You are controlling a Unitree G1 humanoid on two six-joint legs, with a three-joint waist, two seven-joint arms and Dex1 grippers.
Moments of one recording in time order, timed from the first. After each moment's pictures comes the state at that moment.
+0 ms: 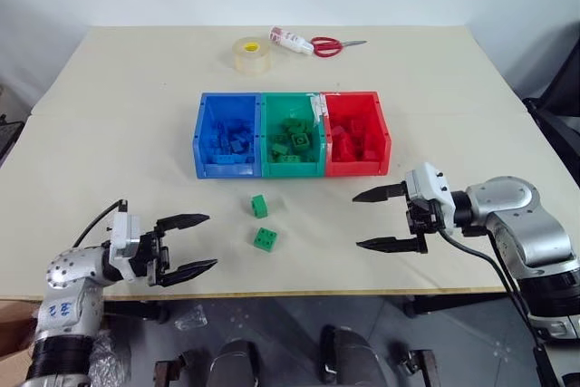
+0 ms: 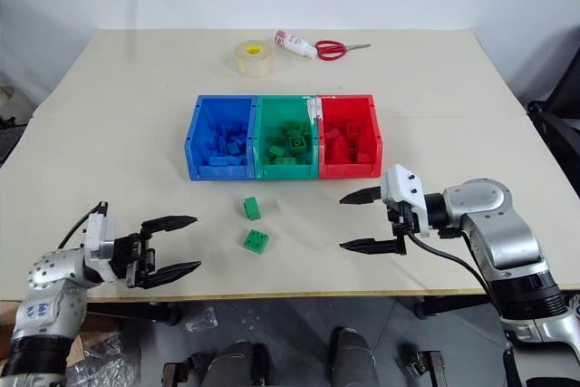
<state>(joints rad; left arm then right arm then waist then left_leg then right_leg) -0.07 0.61 0.25 0.14 -0.57 -0.08 -1.36 -0.46 -0.77 0.07 -0.05 0.40 0.30 1.40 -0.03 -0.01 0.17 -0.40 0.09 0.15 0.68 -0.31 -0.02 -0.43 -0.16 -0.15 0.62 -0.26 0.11</state>
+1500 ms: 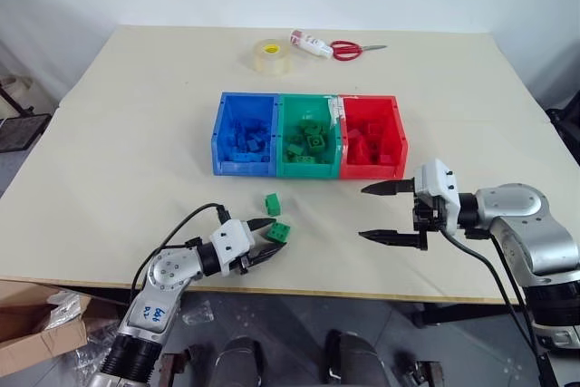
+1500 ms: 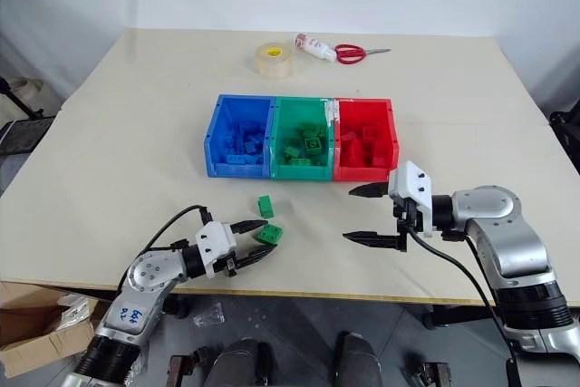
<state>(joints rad) -0.13 0.41 -0.14 -0.02 -0.08 -0.14 -0.77 -0.39 -0.77 -0.01 -0.08 0.41 0.31 1.28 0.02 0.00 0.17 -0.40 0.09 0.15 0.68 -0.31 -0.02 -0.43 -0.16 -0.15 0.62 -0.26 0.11</state>
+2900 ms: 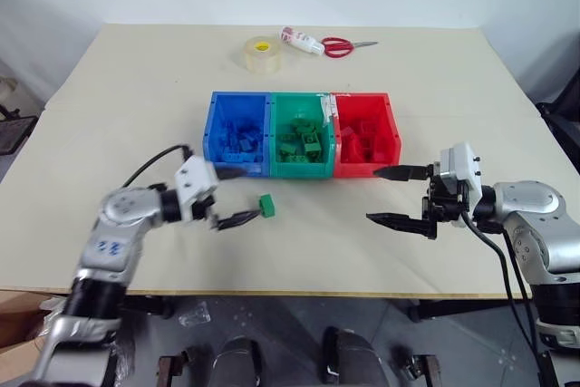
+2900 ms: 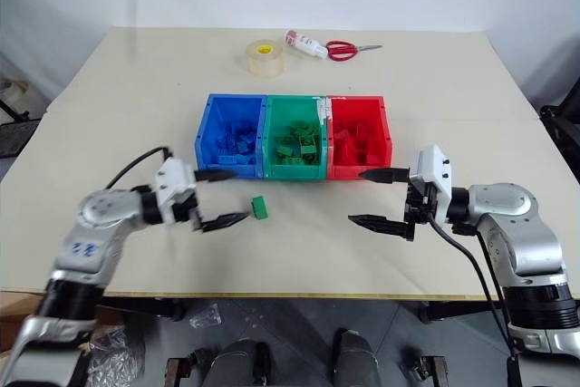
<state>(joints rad) -0.33 0.68 0.03 0.03 -0.31 0.12 -1.04 -0.40 -0.77 -0.08 -0.05 0.51 0.31 1.29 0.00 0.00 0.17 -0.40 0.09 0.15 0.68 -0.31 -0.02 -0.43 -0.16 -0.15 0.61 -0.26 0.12</state>
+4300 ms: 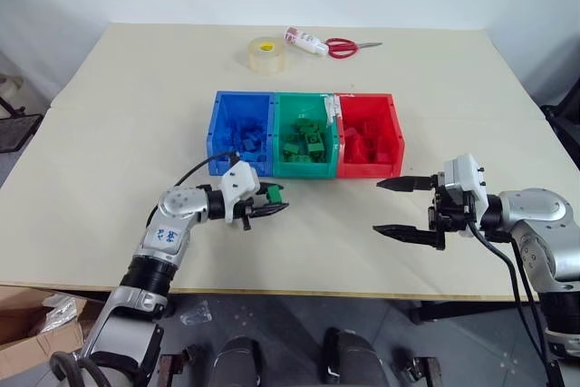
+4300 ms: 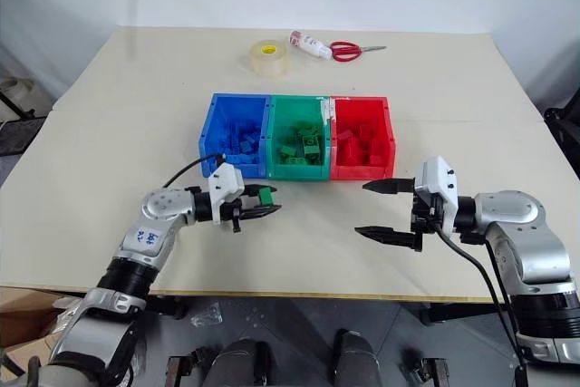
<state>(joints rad) -0.61 0.40 -0.14 0.37 -0.15 -0.01 -0.97 -0.33 -0.78 -0.10 -0.09 0.51 0.31 1.30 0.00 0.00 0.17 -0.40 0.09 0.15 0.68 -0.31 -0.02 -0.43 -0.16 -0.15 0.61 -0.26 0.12</state>
